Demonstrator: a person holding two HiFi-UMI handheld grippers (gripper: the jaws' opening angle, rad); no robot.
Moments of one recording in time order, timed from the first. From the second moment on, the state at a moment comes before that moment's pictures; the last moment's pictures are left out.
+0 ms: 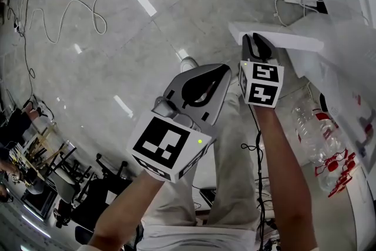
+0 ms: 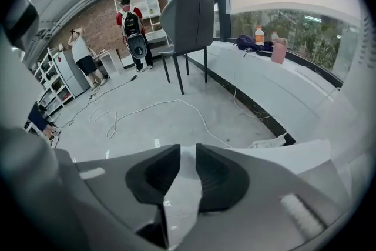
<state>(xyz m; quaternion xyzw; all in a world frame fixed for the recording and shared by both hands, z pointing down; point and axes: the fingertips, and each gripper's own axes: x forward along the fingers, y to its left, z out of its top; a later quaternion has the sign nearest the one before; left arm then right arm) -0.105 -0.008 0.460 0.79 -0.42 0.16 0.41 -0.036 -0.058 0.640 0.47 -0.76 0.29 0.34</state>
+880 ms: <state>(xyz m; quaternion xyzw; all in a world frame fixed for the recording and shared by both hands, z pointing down) -0.079 0.004 0.459 0.81 -0.40 0.17 0.40 -0.009 0.016 0.643 0.47 -0.74 0.31 0.36</state>
